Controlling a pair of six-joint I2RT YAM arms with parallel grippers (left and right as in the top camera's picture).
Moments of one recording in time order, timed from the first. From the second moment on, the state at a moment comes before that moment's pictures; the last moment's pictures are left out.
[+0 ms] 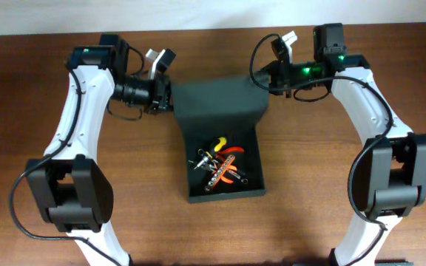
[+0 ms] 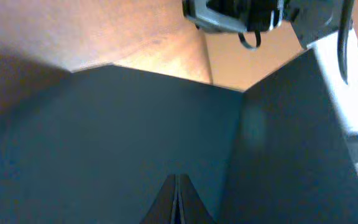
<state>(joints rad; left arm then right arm) -0.05 1.98 1.83 -1.46 1.16 0.28 0.06 2.02 1.65 -0.71 -1.31 0.36</state>
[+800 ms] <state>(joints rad) -0.05 1.85 1.83 -1.54 0.87 0.44 0.06 1.76 1.65 -1.19 -0.78 0.13</state>
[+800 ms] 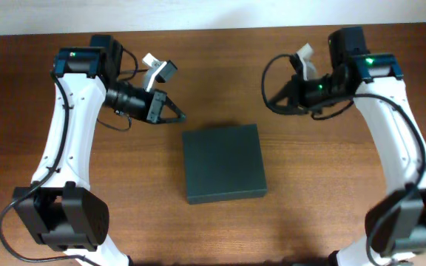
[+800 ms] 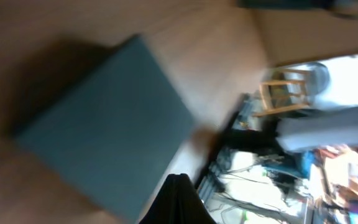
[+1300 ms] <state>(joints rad) -0.05 1.70 1.83 -1.44 0.26 0.01 0.06 1.54 1.65 -1.60 -0.19 0.10</state>
